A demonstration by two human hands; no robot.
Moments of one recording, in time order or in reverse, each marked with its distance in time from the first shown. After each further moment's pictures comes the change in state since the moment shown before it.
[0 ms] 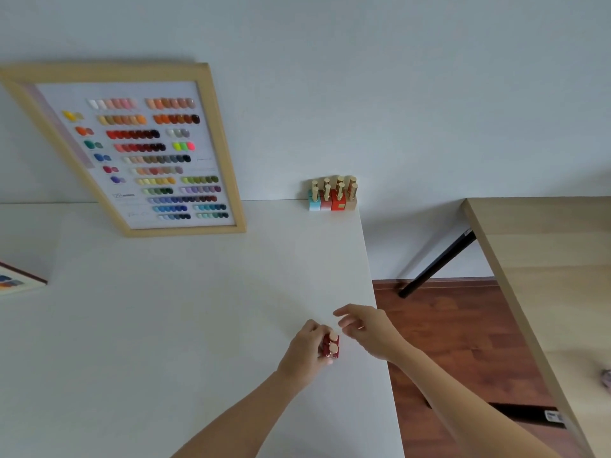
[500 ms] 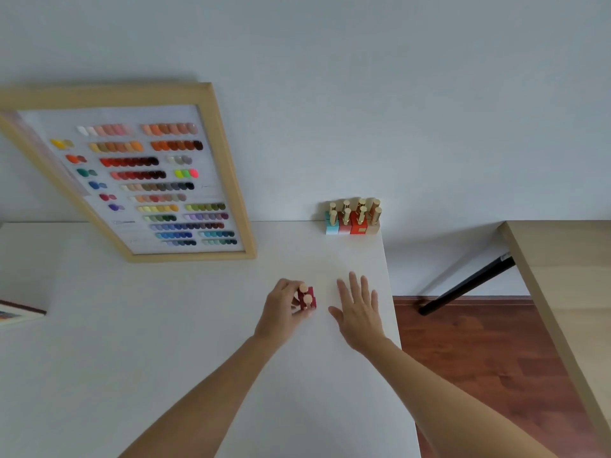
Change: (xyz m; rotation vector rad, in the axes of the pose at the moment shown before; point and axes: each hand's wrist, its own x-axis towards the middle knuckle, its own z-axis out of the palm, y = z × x) left_hand 0.106 -0.020 -0.116 -0.006 0.328 0.006; right_hand 0.137 -0.013 0.022 -0.573 0.178 -0.016
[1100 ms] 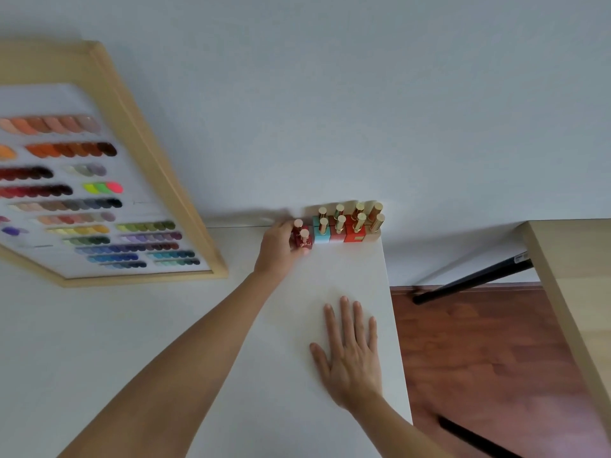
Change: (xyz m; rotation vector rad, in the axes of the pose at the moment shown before) left_hand 0.183 -0.011 0.020 0.082 0.072 0.014; right_hand 0.008 0.010 0.044 -0.146 0.090 0.045
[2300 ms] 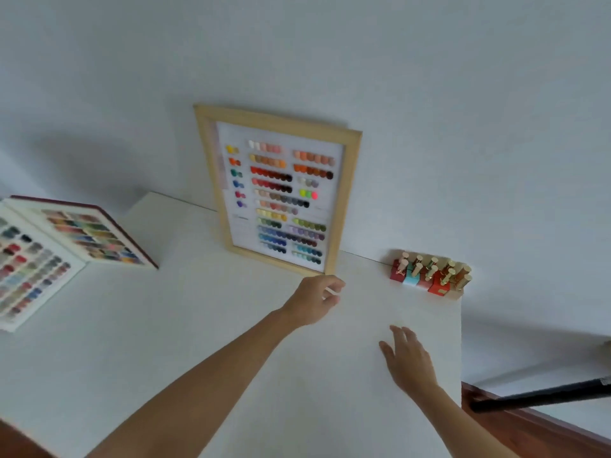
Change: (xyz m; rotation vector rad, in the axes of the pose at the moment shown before) left_hand -0.163 0.005 -0.144 -0.115 -0.071 -0.114; right_hand 0.004 -0.041 -0.083 0.113 -0.145 -0.079
